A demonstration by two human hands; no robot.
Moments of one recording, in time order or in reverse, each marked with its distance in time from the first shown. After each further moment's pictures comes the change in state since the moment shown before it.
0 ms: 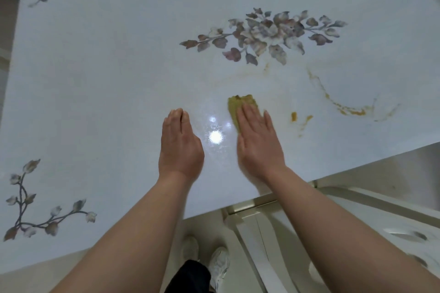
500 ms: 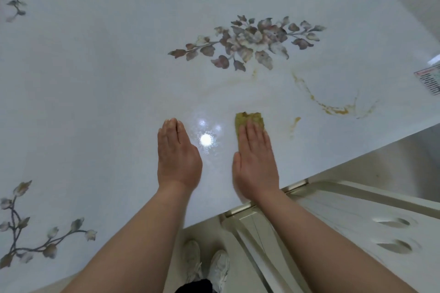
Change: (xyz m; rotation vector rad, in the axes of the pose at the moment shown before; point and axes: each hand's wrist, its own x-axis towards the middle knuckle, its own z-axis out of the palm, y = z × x) left_hand -0.001 0.005 -0.004 0.079 -0.057 0.015; right_hand -0.035 -0.021 0.004 -0.036 0.021 0.198
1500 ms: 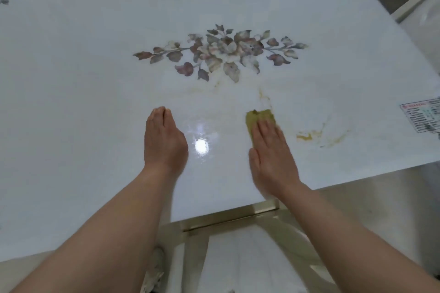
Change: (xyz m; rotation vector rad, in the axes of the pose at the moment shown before) left_hand 0.040 0.106 0.041 -0.081 0.136 -0.148; right_hand 0.048 0.179 -0.047 -0.015 -0.056 -0.224
